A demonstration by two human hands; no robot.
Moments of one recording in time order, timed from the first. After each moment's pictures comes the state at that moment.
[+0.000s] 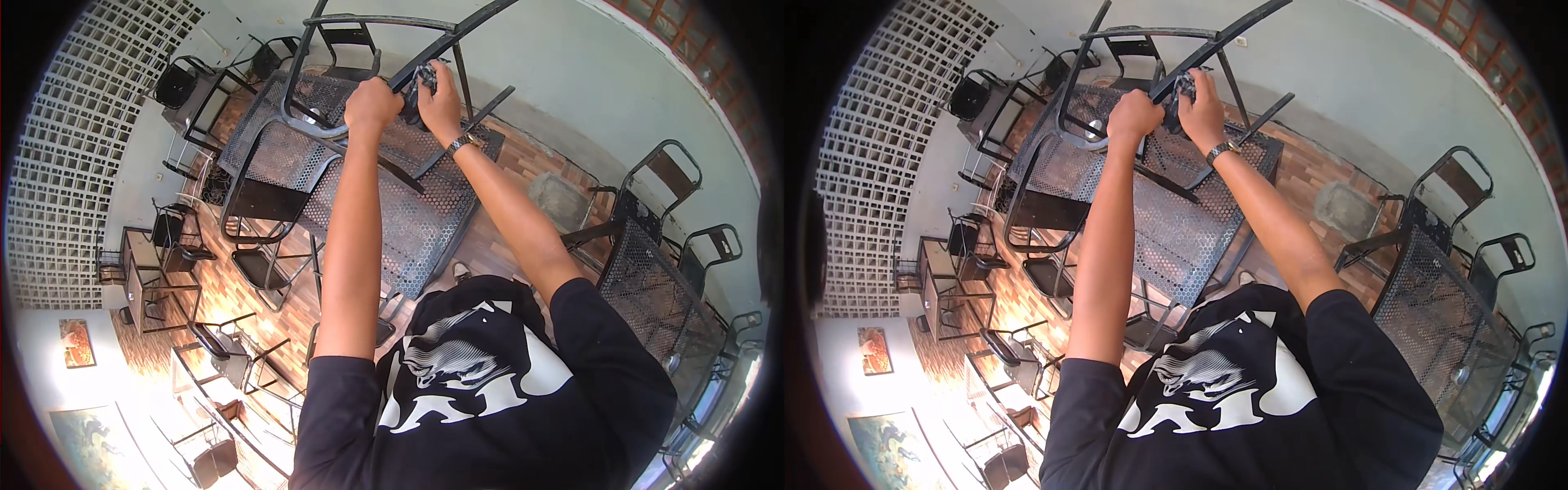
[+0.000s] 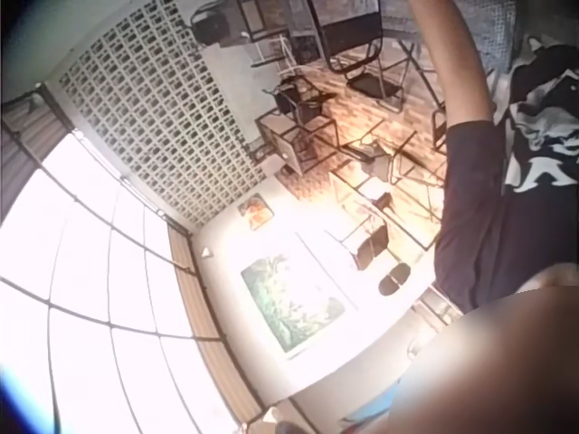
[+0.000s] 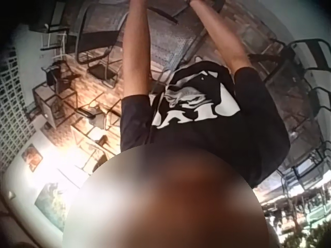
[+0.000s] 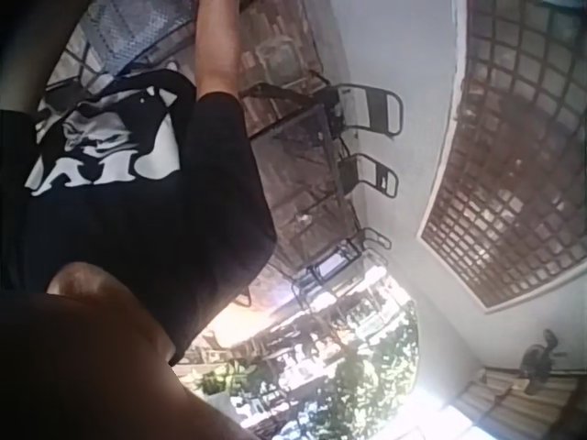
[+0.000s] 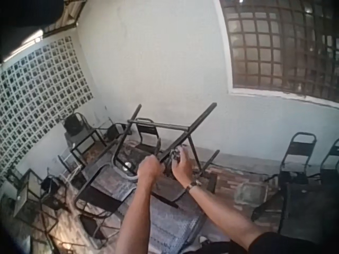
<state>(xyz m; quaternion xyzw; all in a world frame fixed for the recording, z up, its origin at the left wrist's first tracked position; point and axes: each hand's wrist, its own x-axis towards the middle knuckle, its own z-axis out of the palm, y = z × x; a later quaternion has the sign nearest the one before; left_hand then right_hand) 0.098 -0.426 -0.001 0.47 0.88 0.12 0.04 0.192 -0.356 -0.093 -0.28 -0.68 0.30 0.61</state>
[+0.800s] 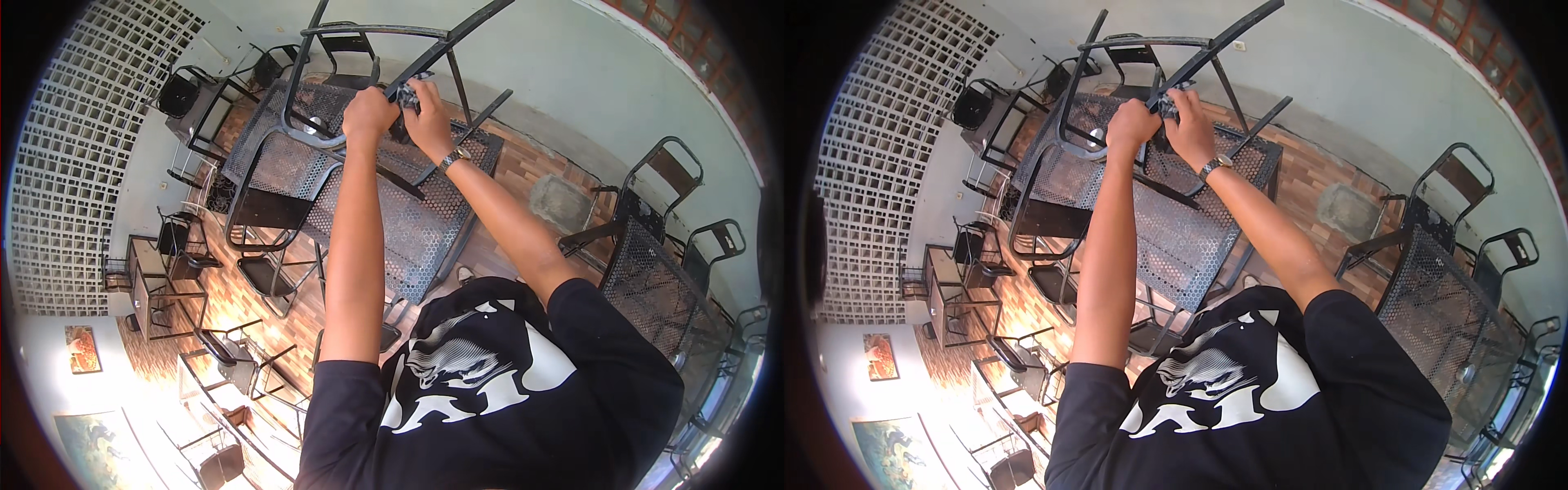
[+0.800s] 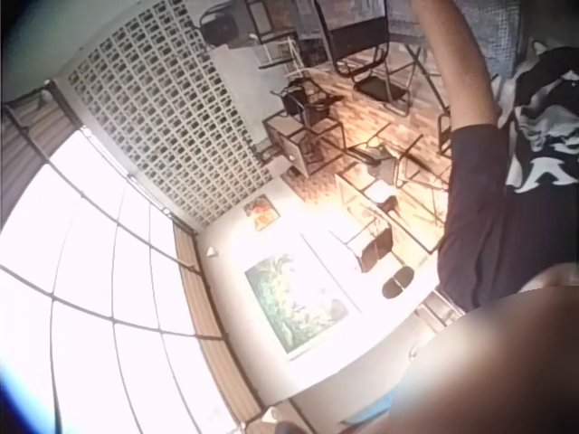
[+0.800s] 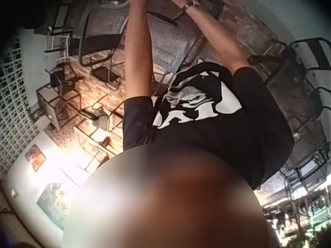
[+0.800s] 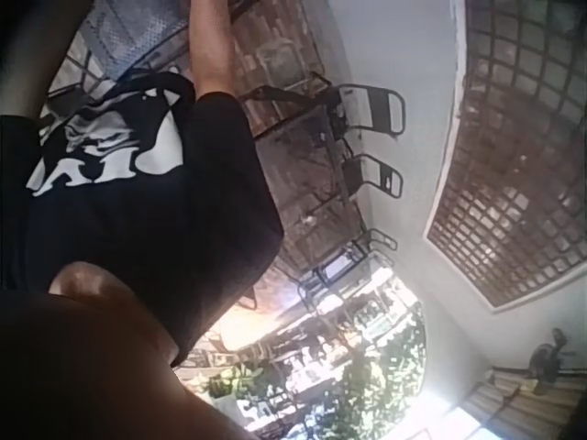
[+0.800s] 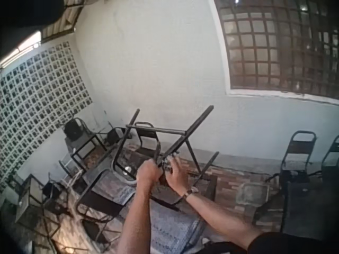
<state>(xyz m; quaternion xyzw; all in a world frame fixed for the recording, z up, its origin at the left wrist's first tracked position) 0.094 -0.425 -0.003 0.46 0.88 0.13 0.05 0.191 -0.378 -0.094 -0.27 -0.72 0.27 0.58</state>
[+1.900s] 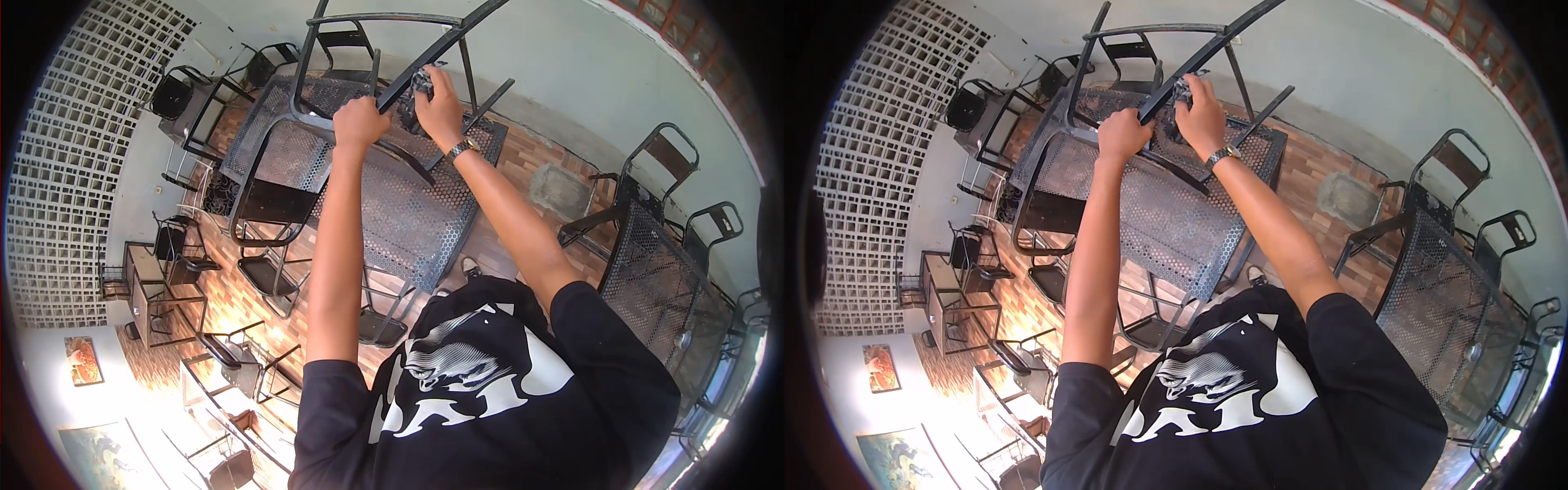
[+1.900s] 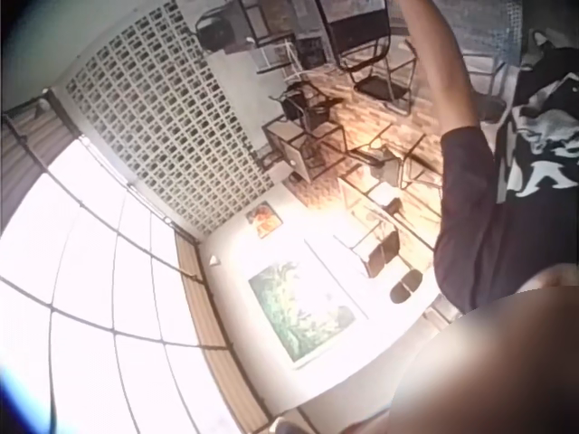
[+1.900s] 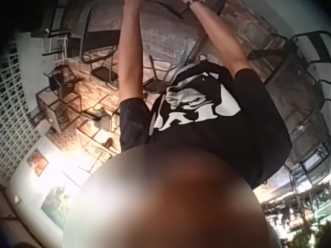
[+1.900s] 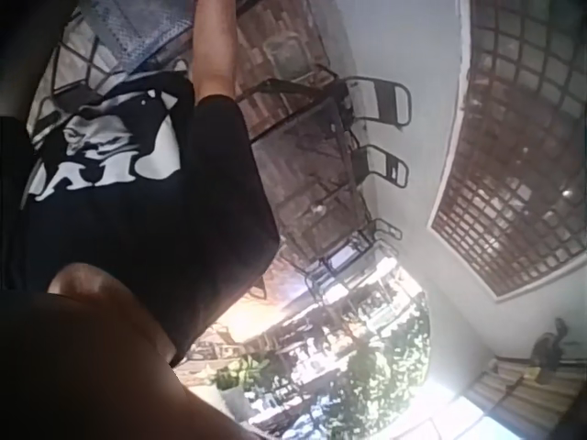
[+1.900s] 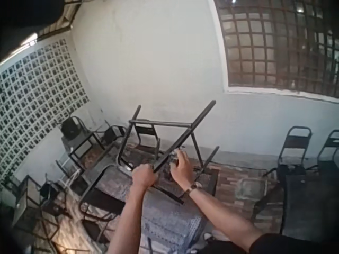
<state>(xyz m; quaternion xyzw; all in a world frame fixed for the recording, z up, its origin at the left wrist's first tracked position) 0.058 -0.482 -0.023 0.56 0.82 0.11 -0.05 0.187 -0.402 -0.078 -0.36 -0.69 0.26 0.57</state>
